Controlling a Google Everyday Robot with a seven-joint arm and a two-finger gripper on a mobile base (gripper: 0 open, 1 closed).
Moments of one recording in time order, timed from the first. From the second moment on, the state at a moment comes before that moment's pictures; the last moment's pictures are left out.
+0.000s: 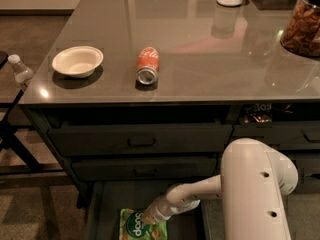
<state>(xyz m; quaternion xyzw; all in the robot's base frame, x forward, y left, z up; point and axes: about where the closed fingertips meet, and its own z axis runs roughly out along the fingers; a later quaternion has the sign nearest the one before) 0.457 0.058 0.232 -0.51 0.80 0.28 0.17</state>
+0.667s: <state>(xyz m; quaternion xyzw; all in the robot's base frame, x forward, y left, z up) 0.457 0.058 0.232 -0.51 0.80 0.28 0.17</state>
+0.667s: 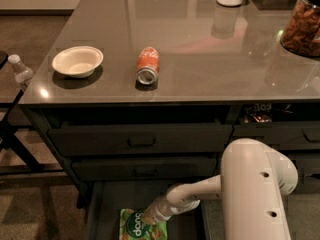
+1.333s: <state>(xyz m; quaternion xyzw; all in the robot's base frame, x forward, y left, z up) 0.457 0.058 0.232 -0.51 0.80 0.28 0.17</state>
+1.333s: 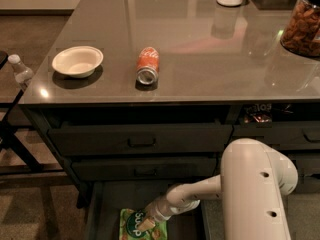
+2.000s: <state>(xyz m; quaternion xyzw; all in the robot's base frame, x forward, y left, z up) 0.457 0.059 0.231 -0.51 0.80 0.28 0.17</state>
